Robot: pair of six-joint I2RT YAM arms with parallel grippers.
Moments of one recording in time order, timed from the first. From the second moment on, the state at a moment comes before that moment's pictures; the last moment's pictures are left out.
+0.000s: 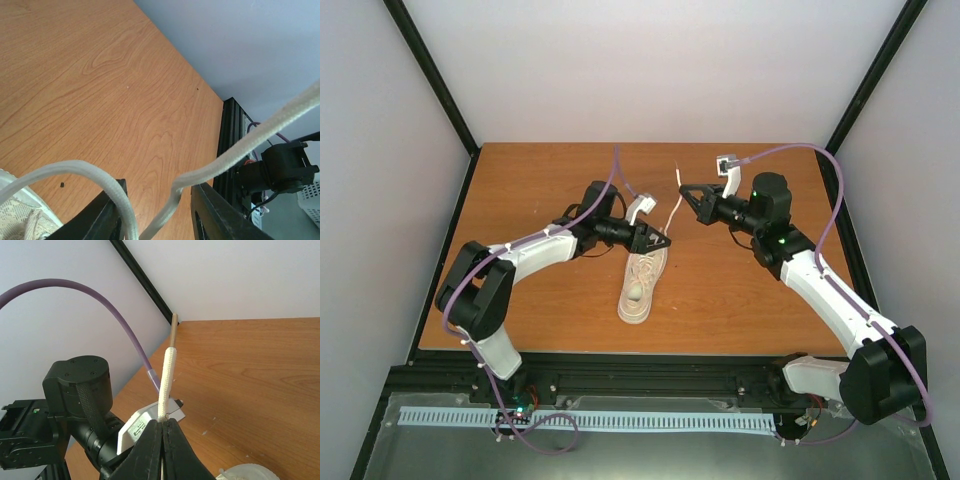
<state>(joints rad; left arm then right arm) -0.56 1.70 1.07 0.03 0.86 -0.29 0.38 1.22 0.94 0.11 -0.57 0.48</state>
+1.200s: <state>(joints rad) -0.53 1.44 0.75 0.11 0.73 -0.39 0.51 1.78 1.22 -0.06 -0.57 0.45</state>
